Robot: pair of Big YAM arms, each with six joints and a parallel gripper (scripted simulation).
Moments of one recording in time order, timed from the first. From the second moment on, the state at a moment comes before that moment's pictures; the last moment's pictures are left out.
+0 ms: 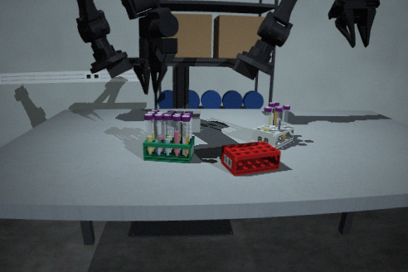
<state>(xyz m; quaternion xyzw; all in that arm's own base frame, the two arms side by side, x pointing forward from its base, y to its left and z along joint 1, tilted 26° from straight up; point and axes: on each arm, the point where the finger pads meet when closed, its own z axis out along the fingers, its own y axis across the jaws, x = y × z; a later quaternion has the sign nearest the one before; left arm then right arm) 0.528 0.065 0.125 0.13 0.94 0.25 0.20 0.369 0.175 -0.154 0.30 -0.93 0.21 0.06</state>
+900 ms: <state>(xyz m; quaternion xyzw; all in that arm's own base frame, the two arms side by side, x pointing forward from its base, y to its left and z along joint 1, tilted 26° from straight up) 0.528 0.065 0.125 0.13 0.94 0.25 0.20 0.372 0.233 -0.171 0.17 -0.96 0.22 0.03</state>
